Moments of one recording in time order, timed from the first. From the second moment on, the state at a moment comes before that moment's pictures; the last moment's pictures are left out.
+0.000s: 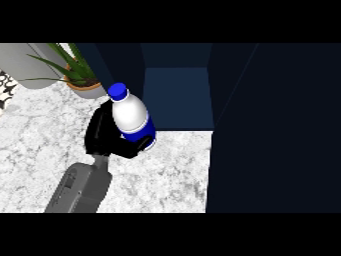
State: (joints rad) left arm -0.31 0.01 -0.12 -1.28 0.46 0.07 -0.17; right arm 0.57 -0.05 0.28 -2.15 -0.24 0.23 -0.15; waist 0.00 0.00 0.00
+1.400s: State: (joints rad) left arm -0.35 0.09 -0.27 -1.27 0.18 0.60 -0.11; right arm 0.51 -0.05 0.31 -2.09 -0.24 0.24 -0.15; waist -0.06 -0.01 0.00
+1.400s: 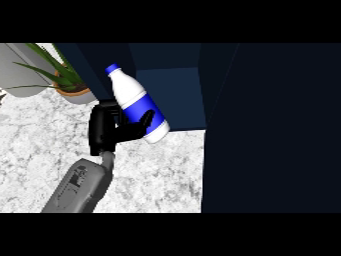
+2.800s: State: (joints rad) left arm -0.41 0.19 -0.47 -1.18 -0.10 0.88 -0.05; right arm 0.49 -0.06 0.31 -2.06 -0.25 0.27 -0.16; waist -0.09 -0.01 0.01
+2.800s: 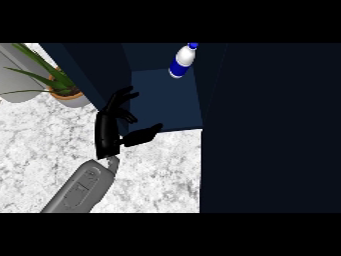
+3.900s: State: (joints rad) left arm -0.45 0.06 -0.35 -1.13 0.24 0.59 -0.29; right arm 0.52 -0.06 0.31 -2.08 -0.22 0.25 -0.19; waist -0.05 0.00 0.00
